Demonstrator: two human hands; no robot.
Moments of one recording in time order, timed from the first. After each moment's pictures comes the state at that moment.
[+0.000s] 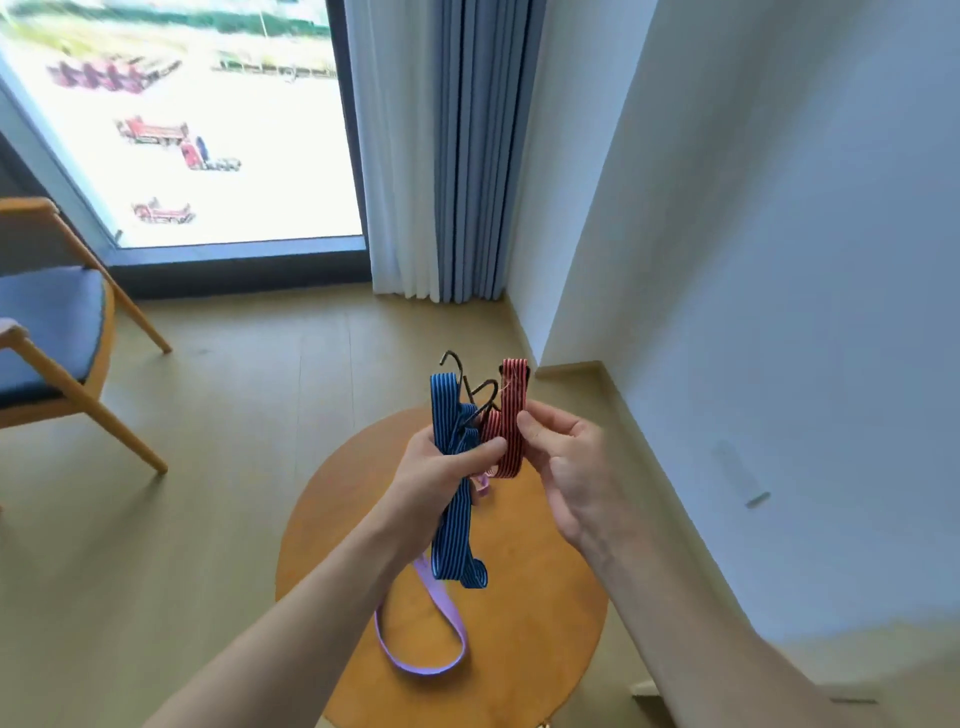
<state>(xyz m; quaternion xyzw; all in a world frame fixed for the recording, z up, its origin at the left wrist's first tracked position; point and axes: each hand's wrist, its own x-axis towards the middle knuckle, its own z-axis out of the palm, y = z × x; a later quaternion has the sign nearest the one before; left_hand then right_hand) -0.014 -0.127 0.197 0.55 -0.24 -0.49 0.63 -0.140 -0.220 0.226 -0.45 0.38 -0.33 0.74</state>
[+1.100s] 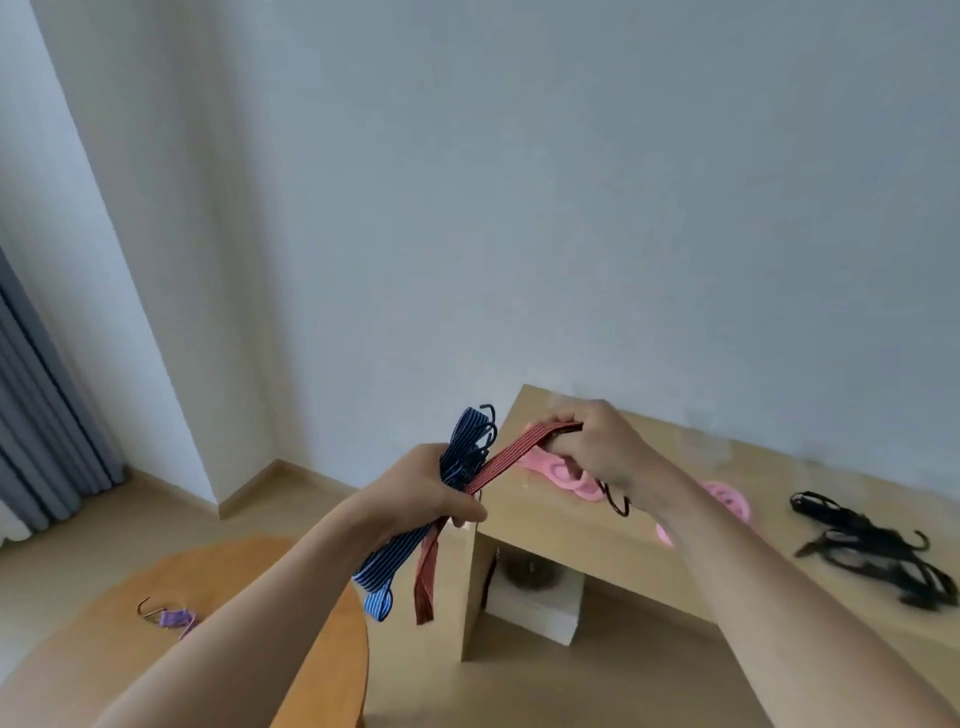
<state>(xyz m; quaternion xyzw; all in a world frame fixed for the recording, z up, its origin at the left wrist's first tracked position) -0.293 -0.072 0.322 0.38 -0.75 -0.52 0.17 -0.523 0.004 0.371 -0.57 0.65 -0.39 0.32</state>
